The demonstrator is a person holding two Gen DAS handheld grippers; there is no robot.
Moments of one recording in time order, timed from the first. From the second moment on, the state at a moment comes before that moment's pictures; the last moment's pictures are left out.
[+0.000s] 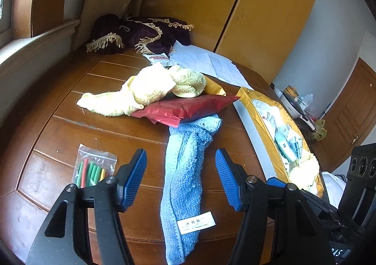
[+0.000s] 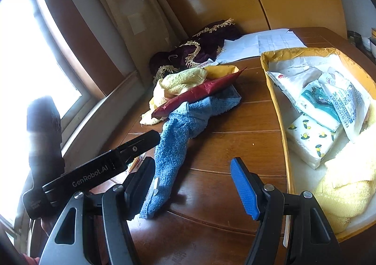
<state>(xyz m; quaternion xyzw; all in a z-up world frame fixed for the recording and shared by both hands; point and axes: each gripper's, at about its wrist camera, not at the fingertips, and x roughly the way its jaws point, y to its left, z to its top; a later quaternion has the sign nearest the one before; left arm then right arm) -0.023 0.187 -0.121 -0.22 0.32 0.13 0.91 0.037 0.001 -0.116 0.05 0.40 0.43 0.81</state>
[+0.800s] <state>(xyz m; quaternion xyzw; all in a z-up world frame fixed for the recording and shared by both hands) 0.076 0.270 -0.099 -0.18 0.36 0.09 0.91 0.141 0.097 -0.099 0.11 0.47 0.36 0.79</state>
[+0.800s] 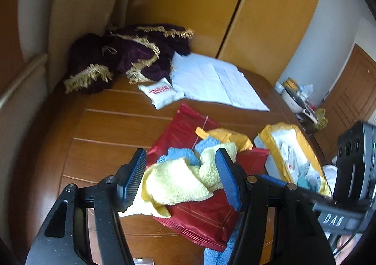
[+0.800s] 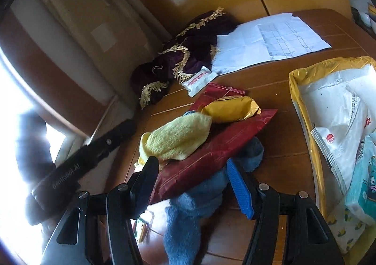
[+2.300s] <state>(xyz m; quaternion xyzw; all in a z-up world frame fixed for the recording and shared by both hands) -0.016 0.185 -0.057 -0.34 0.28 0.07 0.89 0.061 -0.023 -0.039 0.13 0.36 0.54 0.75</state>
